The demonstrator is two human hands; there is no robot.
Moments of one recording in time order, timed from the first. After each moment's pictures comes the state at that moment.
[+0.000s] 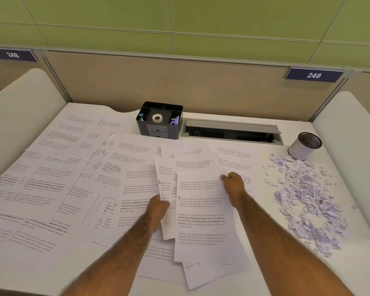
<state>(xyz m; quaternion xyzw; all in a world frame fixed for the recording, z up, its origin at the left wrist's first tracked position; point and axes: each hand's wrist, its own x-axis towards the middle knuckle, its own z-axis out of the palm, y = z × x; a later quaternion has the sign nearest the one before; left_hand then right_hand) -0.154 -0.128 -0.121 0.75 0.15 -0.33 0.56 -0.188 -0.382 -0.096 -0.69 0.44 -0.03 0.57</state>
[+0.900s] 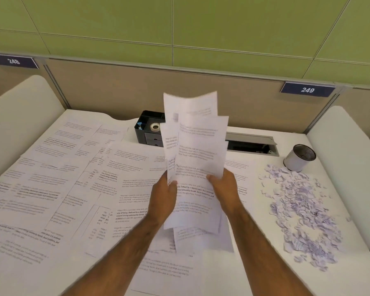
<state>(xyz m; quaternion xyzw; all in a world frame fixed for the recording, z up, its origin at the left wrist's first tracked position) -0.150 -0.165 -0.035 0.84 -0.09 -0.06 0.53 -0.191 -0.344 -0.022 -0.70 0.30 -0.10 0.64</state>
